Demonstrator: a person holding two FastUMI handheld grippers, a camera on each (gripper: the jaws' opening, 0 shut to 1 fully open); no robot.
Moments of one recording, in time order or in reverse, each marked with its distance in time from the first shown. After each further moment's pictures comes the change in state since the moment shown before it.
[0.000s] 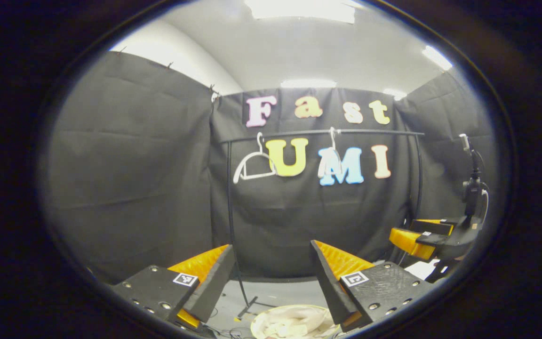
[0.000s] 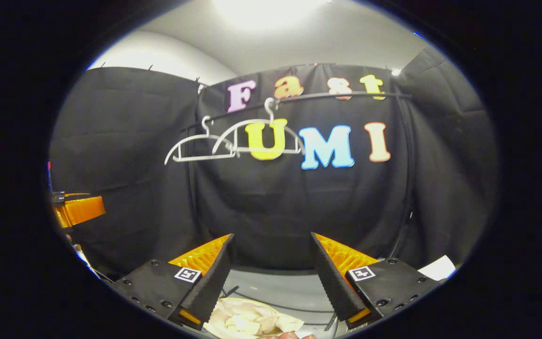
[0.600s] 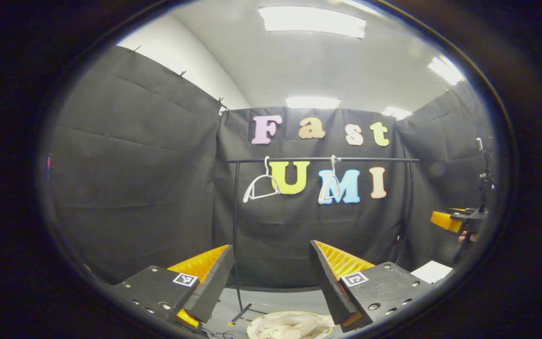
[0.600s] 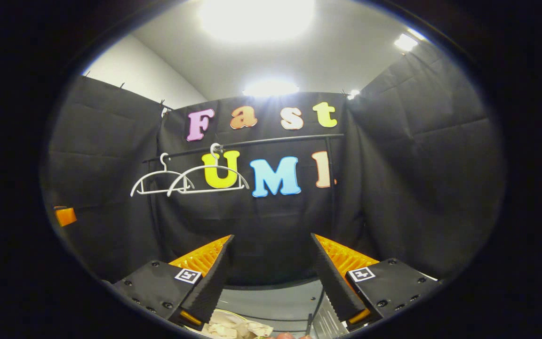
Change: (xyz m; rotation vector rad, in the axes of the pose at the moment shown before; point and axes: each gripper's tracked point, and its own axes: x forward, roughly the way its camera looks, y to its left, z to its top) left arm -0.050 0.032 0.015 -0.073 -0.053 -0.001; right arm -0.099 -0.102 0.037 -0.011 -0.070 -0.252
